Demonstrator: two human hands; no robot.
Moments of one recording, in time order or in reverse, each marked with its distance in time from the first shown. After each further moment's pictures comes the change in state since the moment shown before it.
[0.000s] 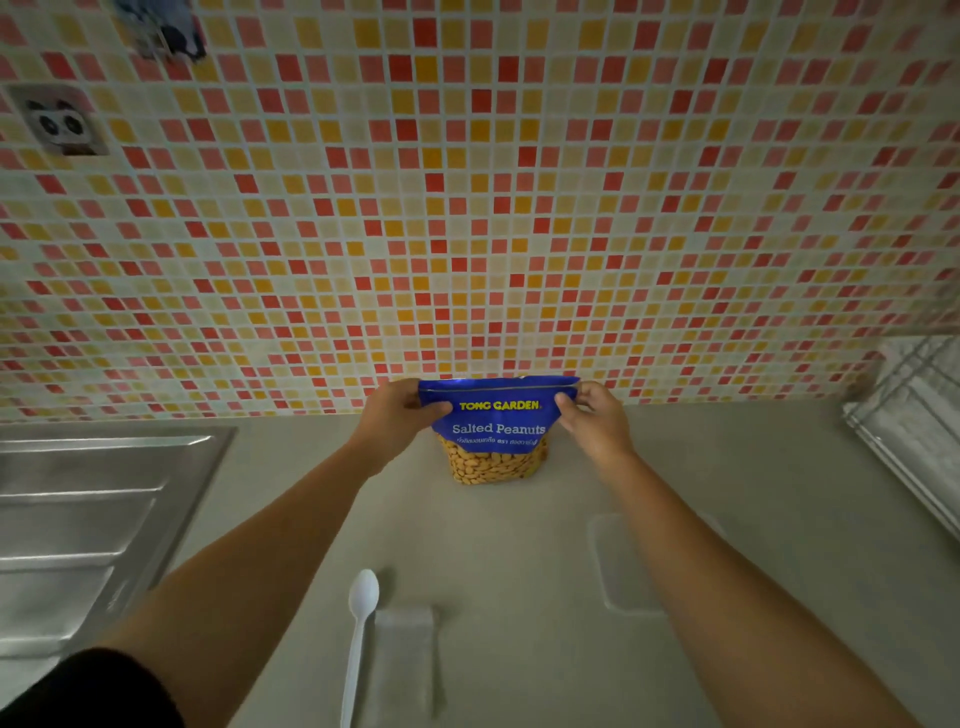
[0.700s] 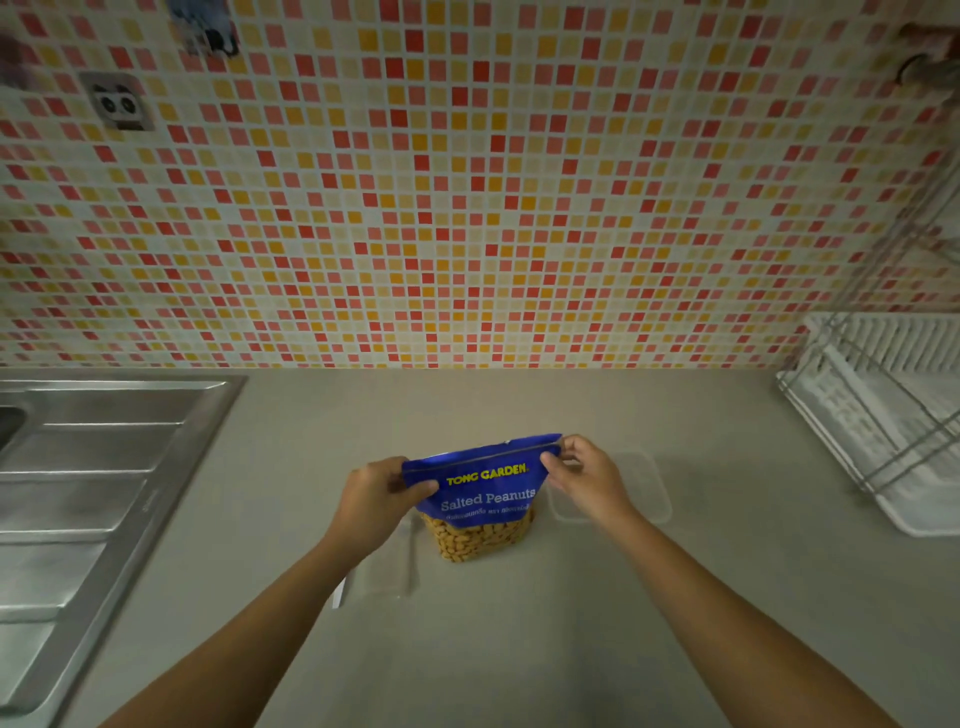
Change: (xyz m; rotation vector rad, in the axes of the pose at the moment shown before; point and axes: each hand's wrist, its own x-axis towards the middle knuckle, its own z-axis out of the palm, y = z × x) left_hand -0.187 -0.024 0.031 0.101 0.014 0.015; right_hand -0.143 0.030 -0.076 -0.189 -0.222 0.023
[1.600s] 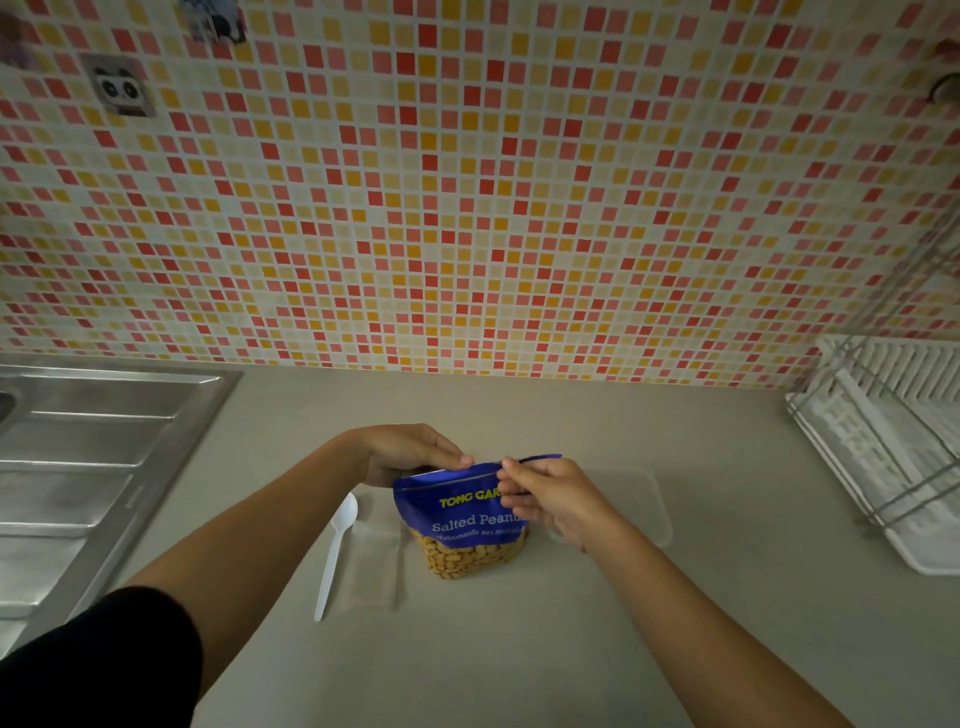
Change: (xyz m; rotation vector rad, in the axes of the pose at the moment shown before) left_hand 0.083 0.048 -0.009 -0.181 -0.892 -0.428; right_hand -0.005 -0.044 0.020 0.225 -0.235 0.358
